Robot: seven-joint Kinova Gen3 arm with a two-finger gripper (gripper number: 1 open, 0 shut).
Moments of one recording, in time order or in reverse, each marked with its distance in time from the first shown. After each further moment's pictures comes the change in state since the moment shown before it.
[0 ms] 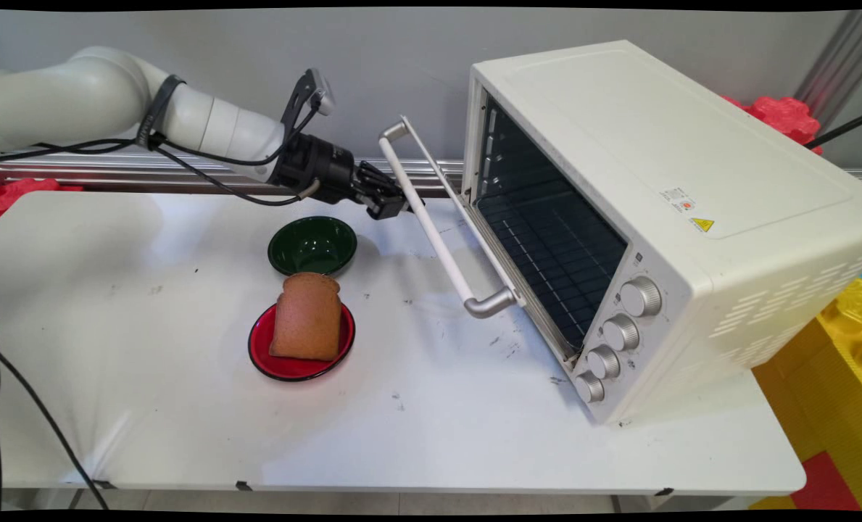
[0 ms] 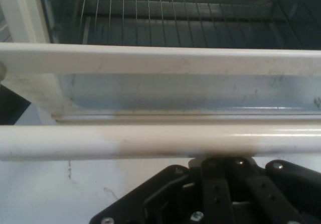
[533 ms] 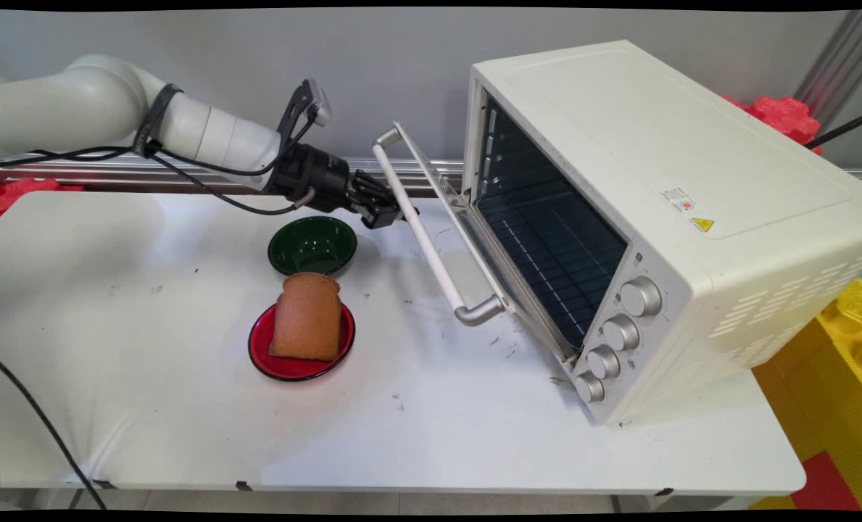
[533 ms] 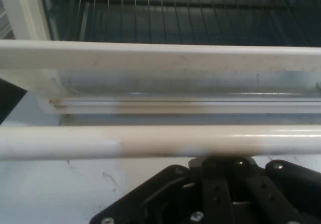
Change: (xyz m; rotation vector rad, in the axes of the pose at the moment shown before) arm -0.011 0.002 -0.002 0.002 -0.019 0.000
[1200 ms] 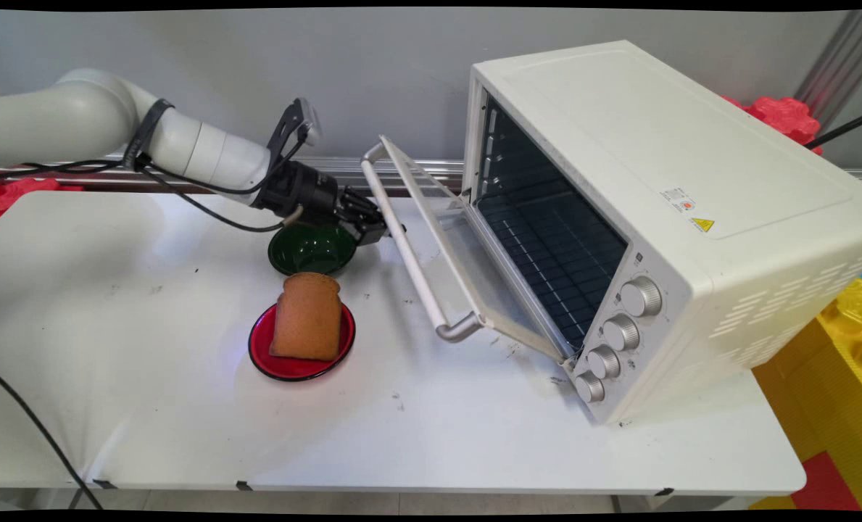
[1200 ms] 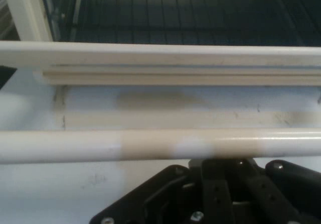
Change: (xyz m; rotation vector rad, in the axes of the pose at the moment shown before) arm -0.021 0.004 -0.005 -0.001 -0.040 0.001
